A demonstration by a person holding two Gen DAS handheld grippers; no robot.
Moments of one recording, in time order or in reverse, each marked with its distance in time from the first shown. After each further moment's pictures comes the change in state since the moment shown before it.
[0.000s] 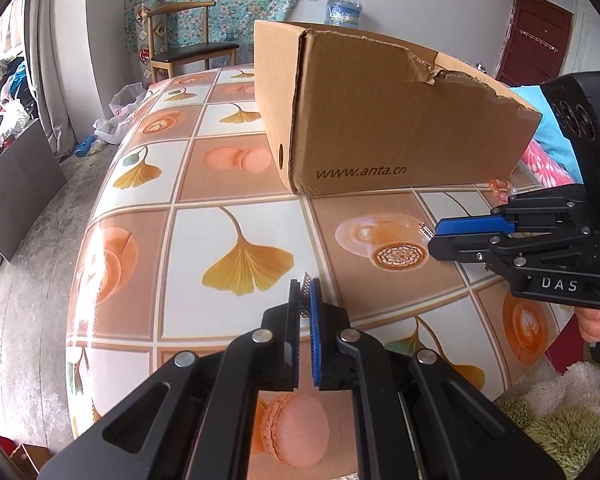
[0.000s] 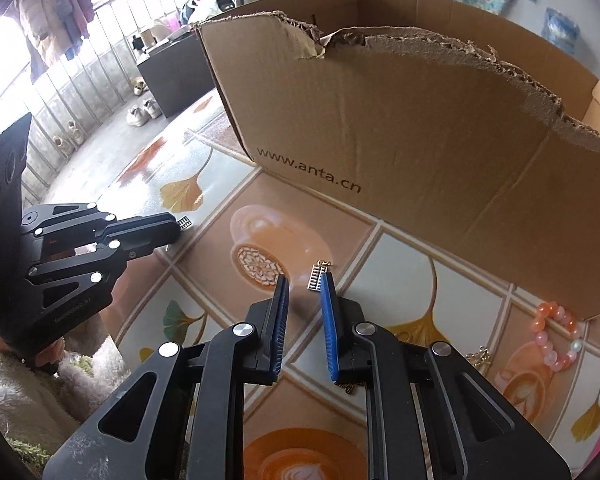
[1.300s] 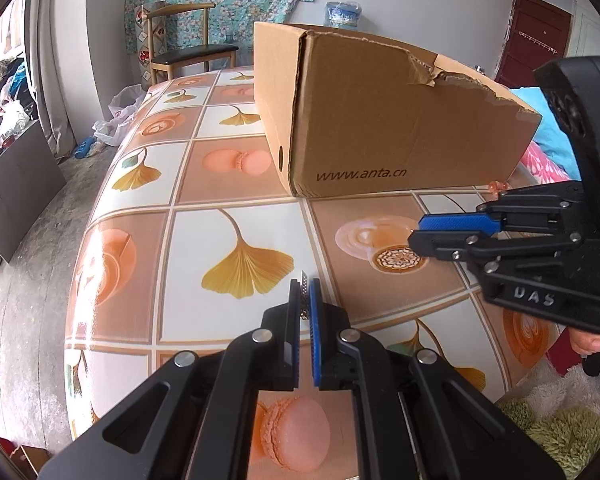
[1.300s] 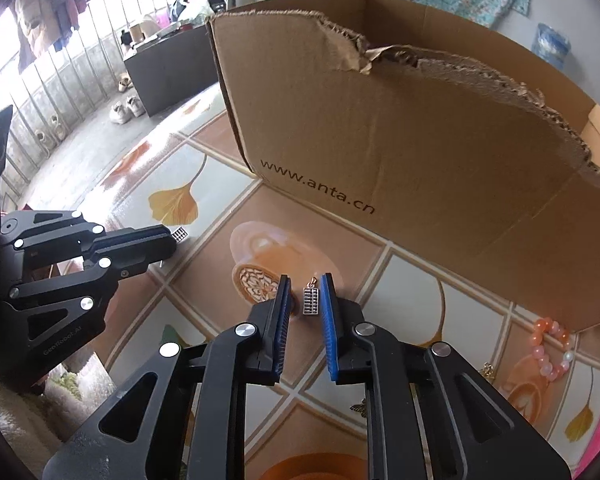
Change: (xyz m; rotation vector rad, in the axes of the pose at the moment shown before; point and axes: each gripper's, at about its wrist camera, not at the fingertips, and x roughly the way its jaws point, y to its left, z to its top) left arm 0.002 -0.001 0.001 0.001 -0.009 0.000; right arm 0.015 0.032 0.008 -0.029 -0.018 -0.087
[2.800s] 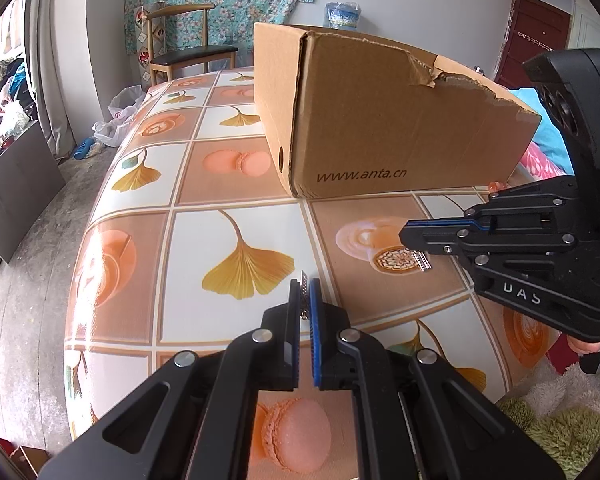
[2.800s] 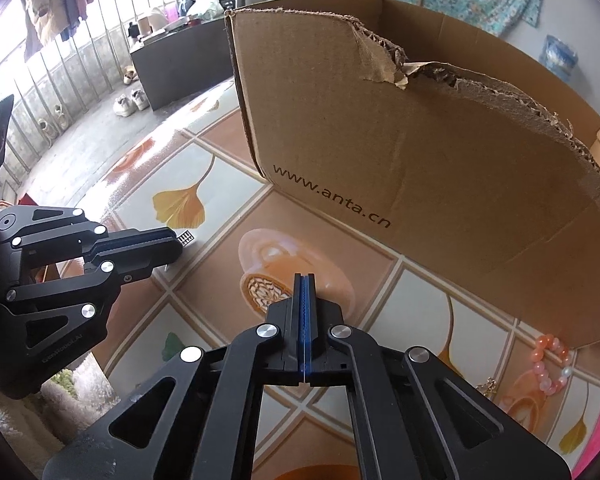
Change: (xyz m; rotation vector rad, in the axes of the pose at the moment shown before) left arm 0.001 0.002 0.000 -0.002 -0.005 -0.006; right arm 0.006 0.010 0.008 -0.024 0.001 0.002
